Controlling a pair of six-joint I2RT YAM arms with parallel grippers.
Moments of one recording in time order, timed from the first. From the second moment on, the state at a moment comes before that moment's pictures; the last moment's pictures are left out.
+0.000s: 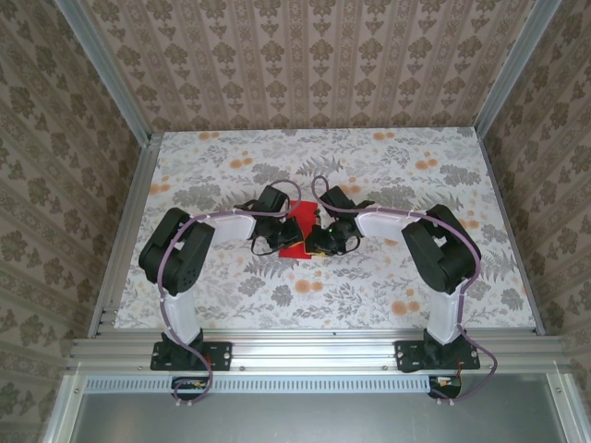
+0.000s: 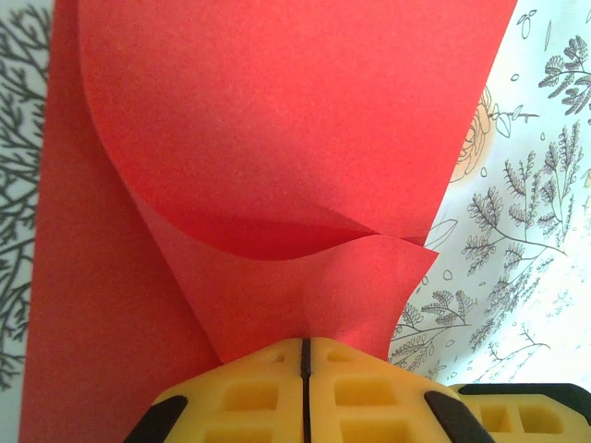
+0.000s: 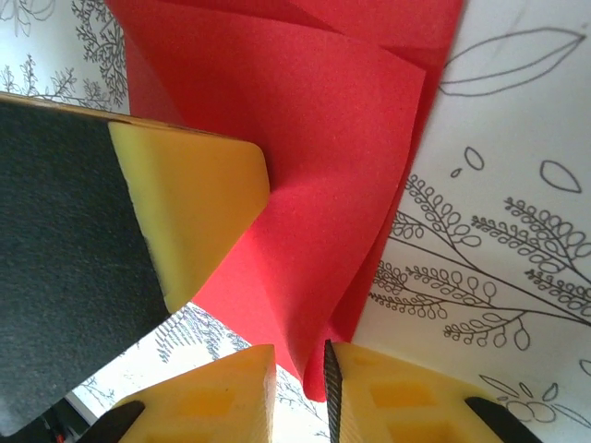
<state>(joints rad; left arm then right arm) -0.62 1.88 1.04 -0.22 0.40 -0.86 0.57 1.91 1.14 -0.39 -0.47 0.64</state>
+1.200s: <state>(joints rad) -0.59 1.87 1.02 -0.17 0.40 -0.87 0.57 1.93 1.13 -0.37 -0.45 0.68</state>
